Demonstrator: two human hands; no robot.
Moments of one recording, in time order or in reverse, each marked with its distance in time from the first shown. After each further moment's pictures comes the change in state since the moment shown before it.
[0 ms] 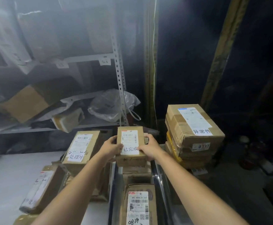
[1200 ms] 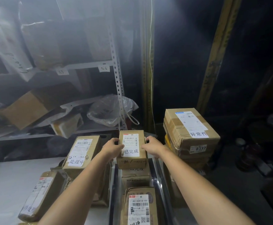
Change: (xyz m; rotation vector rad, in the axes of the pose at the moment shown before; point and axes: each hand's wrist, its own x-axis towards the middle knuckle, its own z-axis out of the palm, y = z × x) left_hand 0.017 0.006 -0.004 0.236 0.040 0.078; right_hand -0.009 -0.026 -0.019 -0.259 -0.053 0.039
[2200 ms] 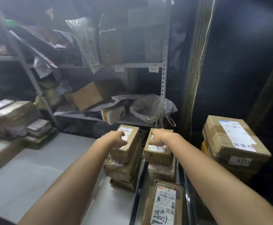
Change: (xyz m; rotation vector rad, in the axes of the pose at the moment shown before) left_hand -0.079 -0.051 -0.121 0.667 0.099 -0.052; right_hand -0.027 -0.104 0.052 -0.879 -0.181 -0.326
